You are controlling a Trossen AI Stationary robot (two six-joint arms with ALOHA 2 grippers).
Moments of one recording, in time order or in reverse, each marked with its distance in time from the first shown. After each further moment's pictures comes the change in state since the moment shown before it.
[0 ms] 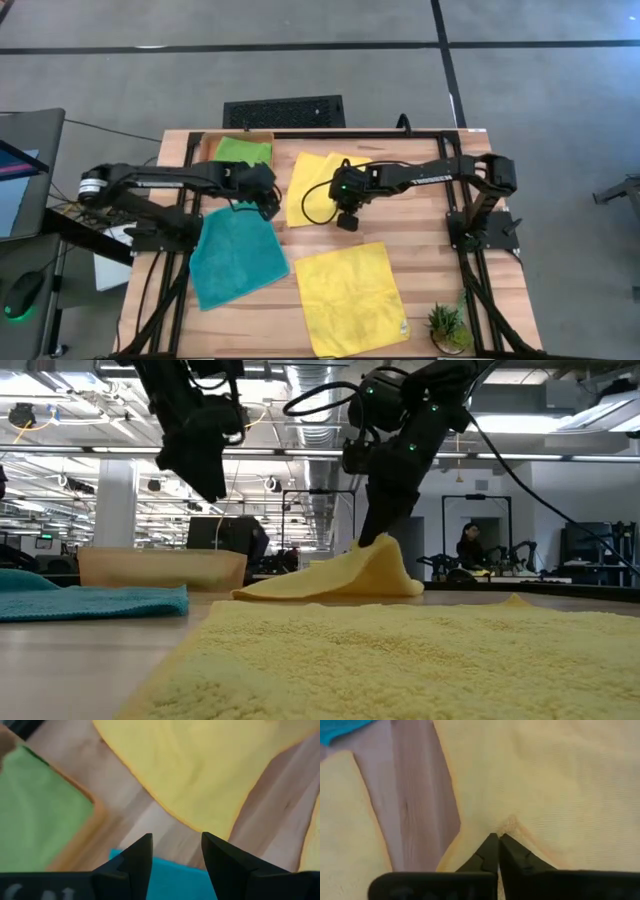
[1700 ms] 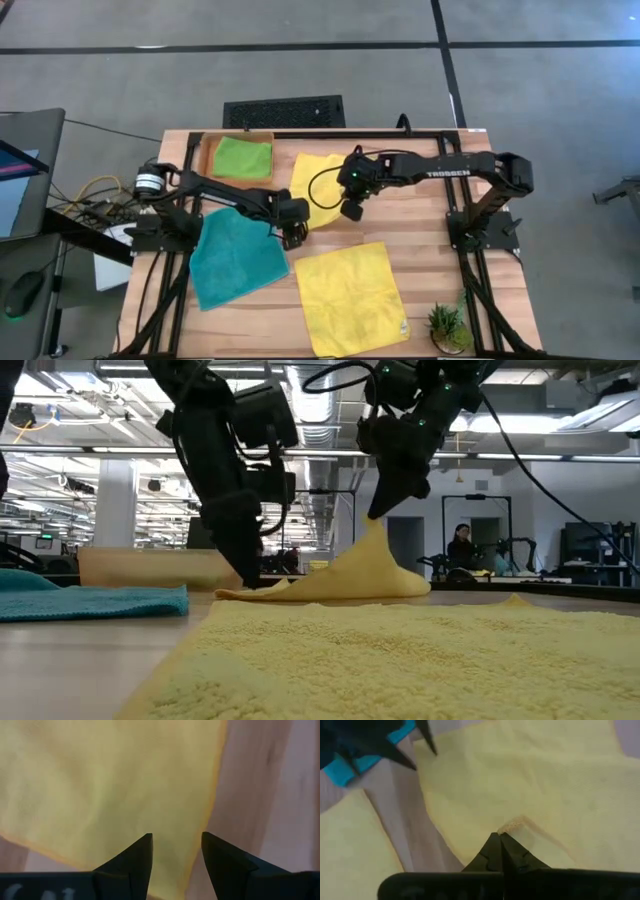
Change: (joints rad) left arm -0.128 0.445 0.001 0.359 0.121 0.265; right arm -0.059 -0.128 0.000 -0.069 0.005 0.126
